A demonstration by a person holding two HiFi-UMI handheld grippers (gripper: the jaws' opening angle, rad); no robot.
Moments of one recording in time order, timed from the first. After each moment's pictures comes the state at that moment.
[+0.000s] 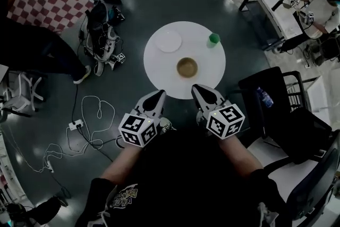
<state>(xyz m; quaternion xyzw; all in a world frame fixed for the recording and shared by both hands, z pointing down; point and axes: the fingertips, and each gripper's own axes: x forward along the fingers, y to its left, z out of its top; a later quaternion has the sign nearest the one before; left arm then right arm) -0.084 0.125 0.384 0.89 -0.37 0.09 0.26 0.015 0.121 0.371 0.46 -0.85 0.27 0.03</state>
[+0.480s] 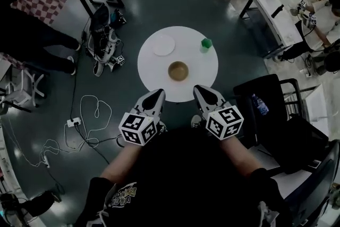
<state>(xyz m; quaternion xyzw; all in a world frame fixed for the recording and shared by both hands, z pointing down) -0.031 0.130 0.371 0.87 -0.41 0.08 0.24 0.080 0.128 0.364 0.45 -0.85 0.25 0.04</state>
